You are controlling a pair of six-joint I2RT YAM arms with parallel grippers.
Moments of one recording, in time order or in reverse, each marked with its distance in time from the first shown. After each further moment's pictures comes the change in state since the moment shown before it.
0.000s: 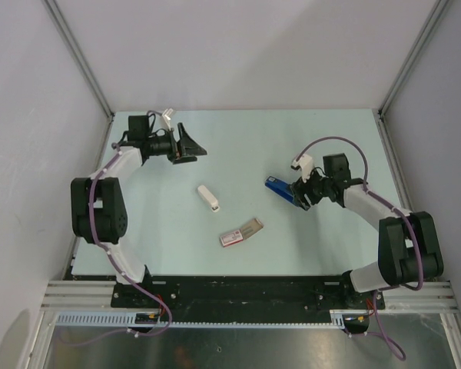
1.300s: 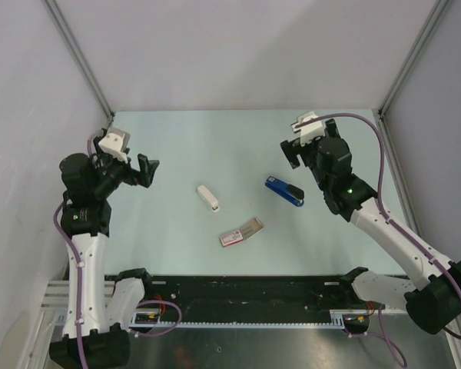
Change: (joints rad) left arm 0.186 -0.975 -0.315 -0.128 -0.473 0.550; right arm 0.351 -0.317 0.215 0.154 0.800 0.172
